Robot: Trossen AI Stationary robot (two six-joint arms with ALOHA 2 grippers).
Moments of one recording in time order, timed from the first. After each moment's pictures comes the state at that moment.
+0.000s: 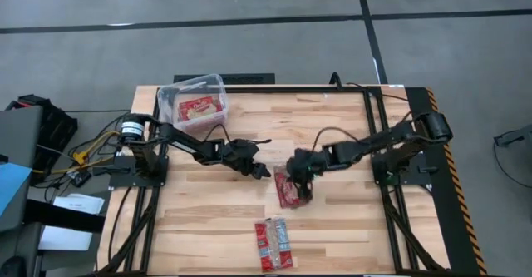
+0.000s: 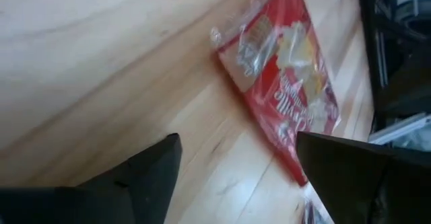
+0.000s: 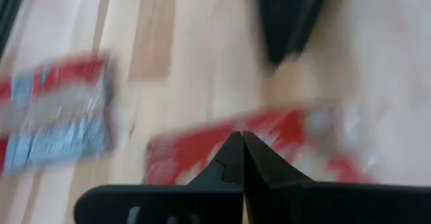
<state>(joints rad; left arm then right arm) 0.05 1.82 0.73 0.53 0.15 -1.12 0.11 1.56 0.84 -0.07 -0.09 0.22</state>
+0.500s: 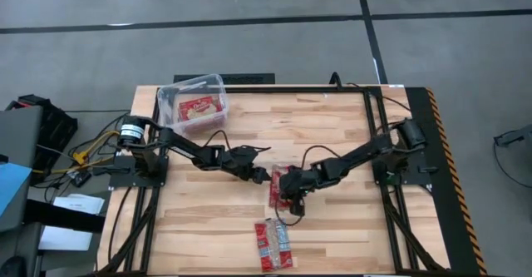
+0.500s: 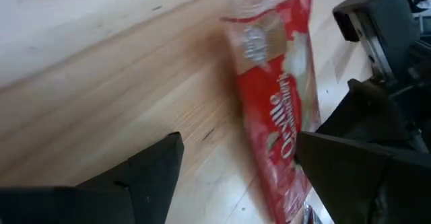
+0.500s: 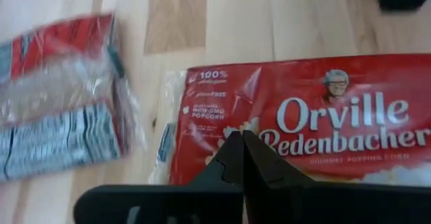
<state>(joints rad) -0.03 1.82 0.73 0.52 0.04 -1.18 0.22 1.81 0.86 0.04 -0.03 0.33</state>
